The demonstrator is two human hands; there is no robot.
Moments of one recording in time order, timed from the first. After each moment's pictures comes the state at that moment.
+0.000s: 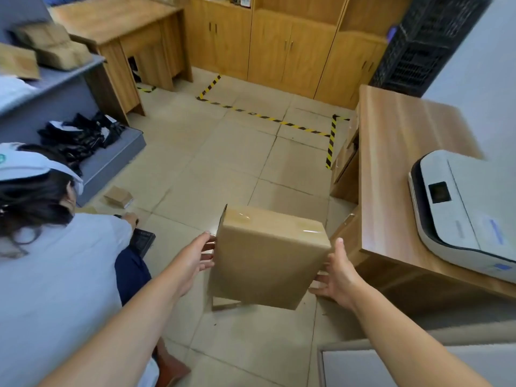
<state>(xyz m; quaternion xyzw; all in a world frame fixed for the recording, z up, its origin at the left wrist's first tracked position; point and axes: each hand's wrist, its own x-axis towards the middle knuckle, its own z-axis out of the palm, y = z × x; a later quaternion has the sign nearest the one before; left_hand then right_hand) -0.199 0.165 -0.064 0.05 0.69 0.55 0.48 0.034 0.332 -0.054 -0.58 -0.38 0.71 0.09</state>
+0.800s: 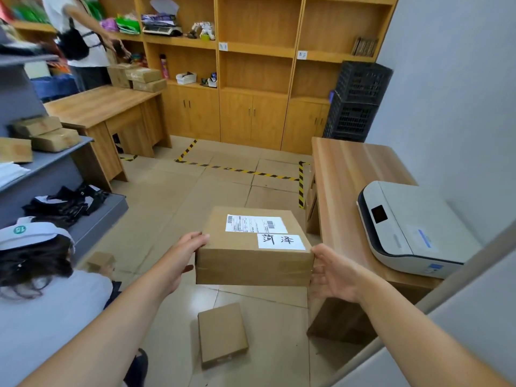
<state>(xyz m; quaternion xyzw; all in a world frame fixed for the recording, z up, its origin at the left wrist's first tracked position) -0.172 0.164 0.066 0.22 0.70 0.52 0.44 0.110 0.330 0.071 -0.47 -0.50 0.73 0.05</state>
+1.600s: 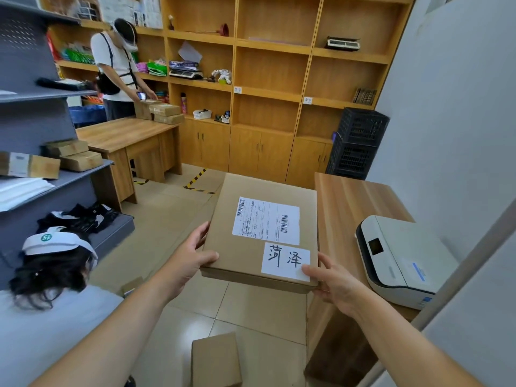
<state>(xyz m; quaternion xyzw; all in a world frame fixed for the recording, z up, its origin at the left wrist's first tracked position) -0.142 0.130 0.117 0.36 0.61 0.62 0.35 0.116 0.288 0.119 -0.44 -0.59 0.65 0.17</state>
